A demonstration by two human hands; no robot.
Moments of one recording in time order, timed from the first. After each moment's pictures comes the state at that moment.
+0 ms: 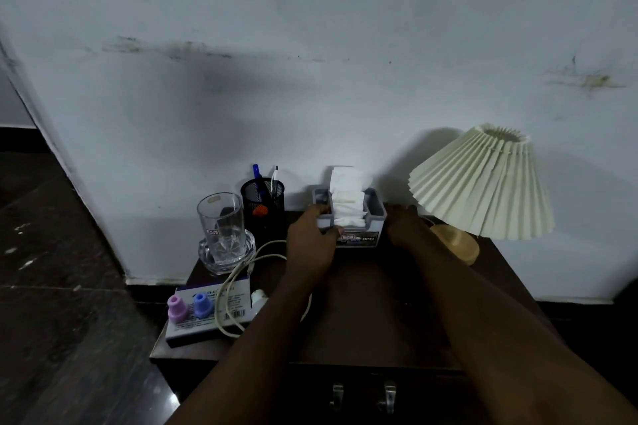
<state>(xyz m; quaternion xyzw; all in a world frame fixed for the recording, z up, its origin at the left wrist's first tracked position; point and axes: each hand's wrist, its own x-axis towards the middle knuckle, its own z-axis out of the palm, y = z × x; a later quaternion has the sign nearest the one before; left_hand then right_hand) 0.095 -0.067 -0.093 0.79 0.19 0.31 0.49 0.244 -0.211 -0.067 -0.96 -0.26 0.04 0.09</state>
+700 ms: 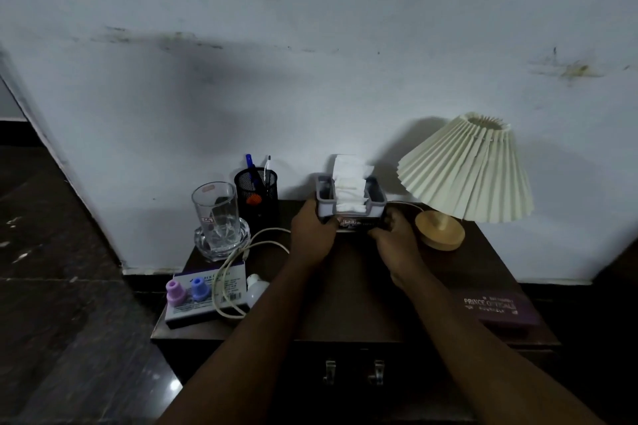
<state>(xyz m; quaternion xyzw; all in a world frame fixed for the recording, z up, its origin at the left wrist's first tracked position) 0.104 -0.077 -0.098 0.78 0.19 0.28 0.53 0.168 -0.232 -0.104 -0.74 -0.13 0.06 0.65</state>
